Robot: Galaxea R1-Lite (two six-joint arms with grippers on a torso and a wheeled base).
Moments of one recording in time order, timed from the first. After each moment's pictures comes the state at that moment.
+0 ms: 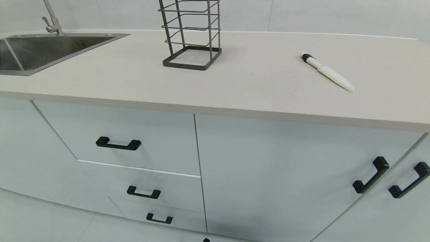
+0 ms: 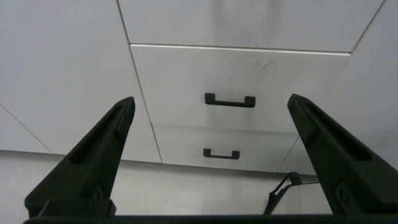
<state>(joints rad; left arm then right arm) 0.00 0.00 0.00 0.00 -0.07 0.02 0.00 0.00 0.00 0.00 0.05 -0.01</state>
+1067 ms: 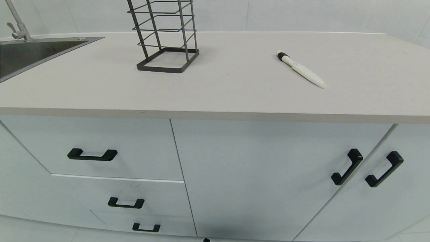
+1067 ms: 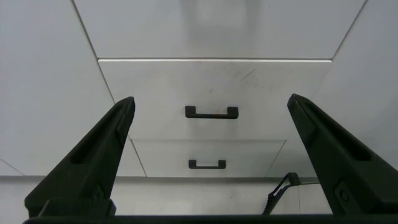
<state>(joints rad) 0.00 0.00 0.00 0.00 -0.07 0.01 0.00 0.00 0.00 0.00 0.05 -0.01</state>
